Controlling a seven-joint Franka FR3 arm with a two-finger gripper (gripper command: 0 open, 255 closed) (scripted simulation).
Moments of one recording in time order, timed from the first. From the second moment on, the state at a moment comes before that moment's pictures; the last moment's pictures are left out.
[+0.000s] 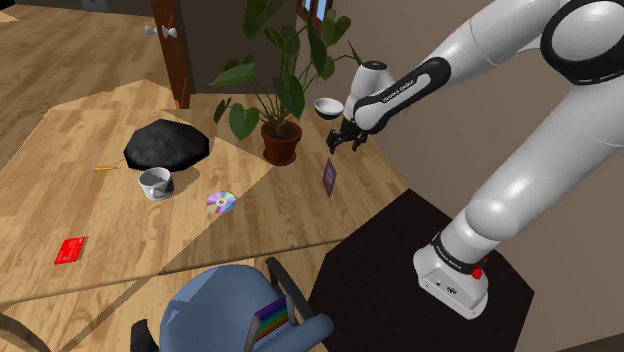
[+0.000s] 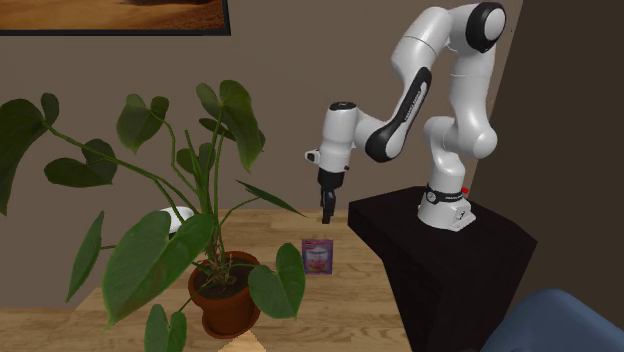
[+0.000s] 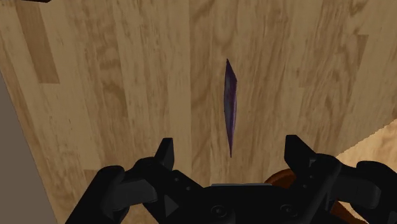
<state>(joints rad) -0.07 0.00 0.01 -2.53 -0.14 2.64 0.46</state>
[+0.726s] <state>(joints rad) -0.06 0.33 -0.01 -2.41 -0.18 2.85 0.55</state>
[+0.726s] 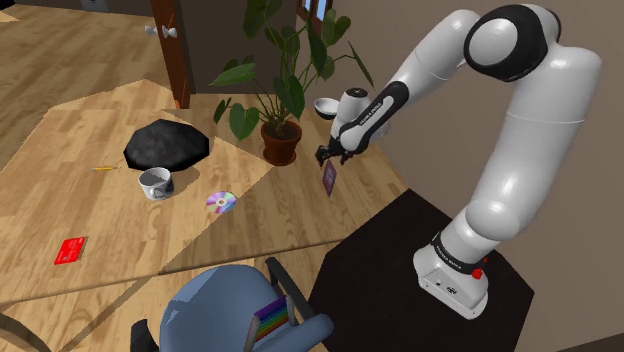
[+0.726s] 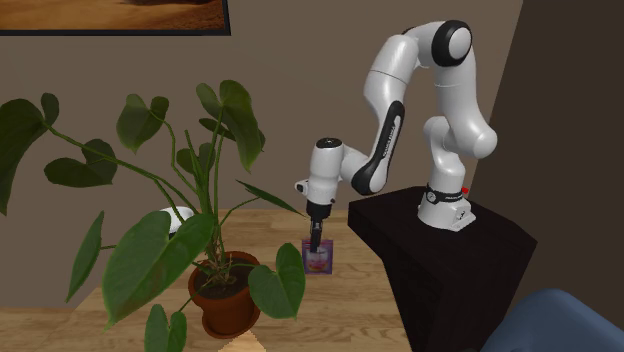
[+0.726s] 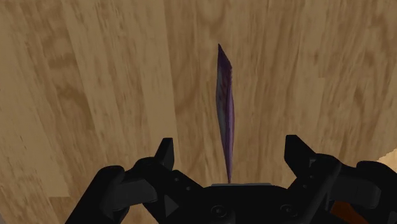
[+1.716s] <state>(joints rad) -0.05 0.38 -0.02 -2.40 -0.19 2.89 0.56</state>
